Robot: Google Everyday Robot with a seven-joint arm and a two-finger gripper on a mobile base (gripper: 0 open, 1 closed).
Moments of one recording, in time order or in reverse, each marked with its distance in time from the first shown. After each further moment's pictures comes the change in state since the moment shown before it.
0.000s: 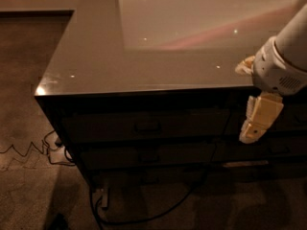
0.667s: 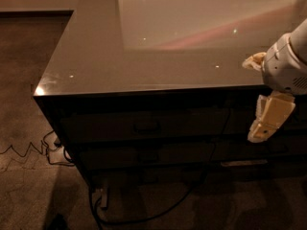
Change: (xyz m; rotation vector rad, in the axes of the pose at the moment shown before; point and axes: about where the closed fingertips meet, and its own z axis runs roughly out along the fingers) arm 0.006 0.000 -0.011 0.043 -0.013 -0.031
